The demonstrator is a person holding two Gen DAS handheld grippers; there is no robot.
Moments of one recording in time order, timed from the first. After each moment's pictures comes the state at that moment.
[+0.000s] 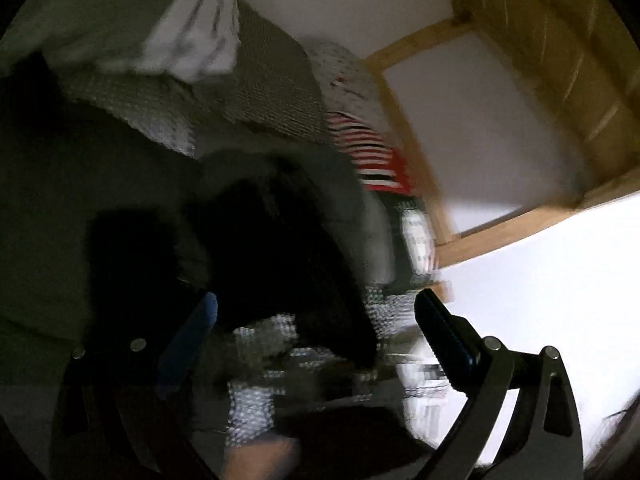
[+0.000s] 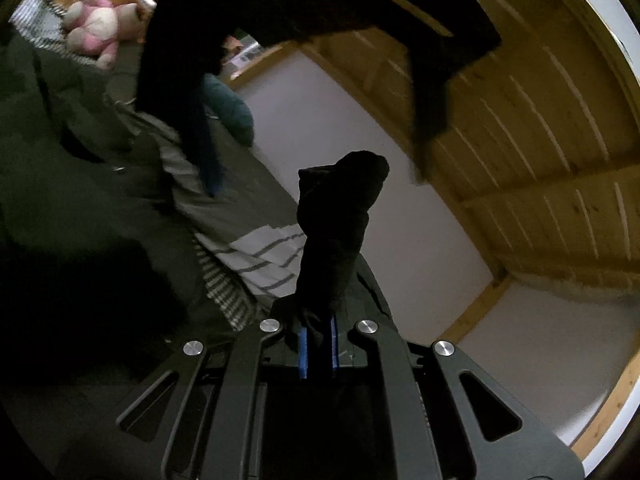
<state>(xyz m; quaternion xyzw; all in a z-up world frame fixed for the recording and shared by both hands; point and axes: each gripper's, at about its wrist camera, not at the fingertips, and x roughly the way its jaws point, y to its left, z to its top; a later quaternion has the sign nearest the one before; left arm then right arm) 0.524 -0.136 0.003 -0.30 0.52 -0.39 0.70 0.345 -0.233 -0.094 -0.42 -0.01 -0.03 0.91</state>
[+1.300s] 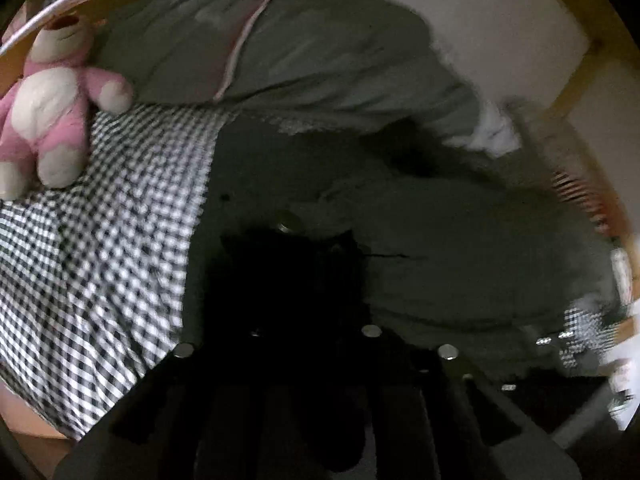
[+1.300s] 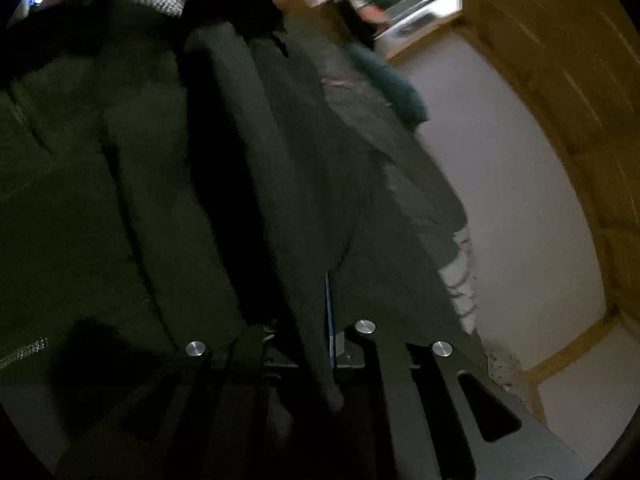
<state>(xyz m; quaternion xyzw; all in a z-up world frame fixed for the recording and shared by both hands) 0.495 0.186 -0.070 -0.09 0.49 -0.03 0.87 0.347 -0.033 -0.168 -0.48 0.16 0.16 0.85</state>
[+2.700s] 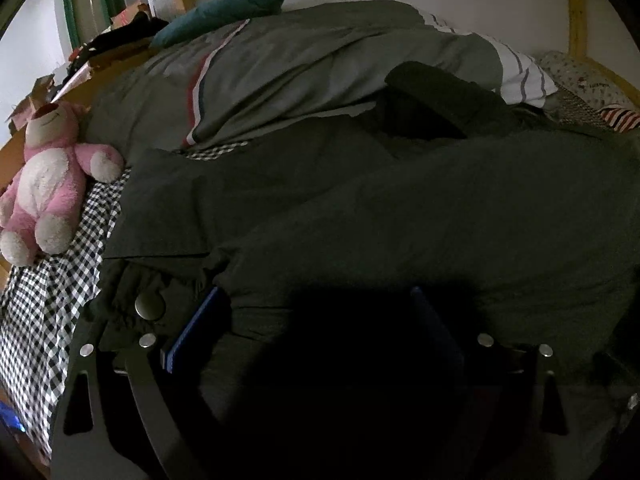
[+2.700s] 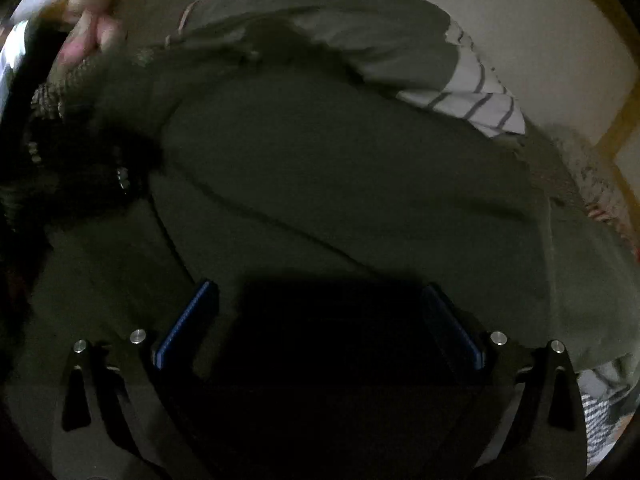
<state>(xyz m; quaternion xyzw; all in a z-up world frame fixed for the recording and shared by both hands) 0.525 0.085 -0.139 0.07 0.40 0.04 0.91 0.432 -0.057 -0.161 -0.16 0.42 0.08 0.89</state>
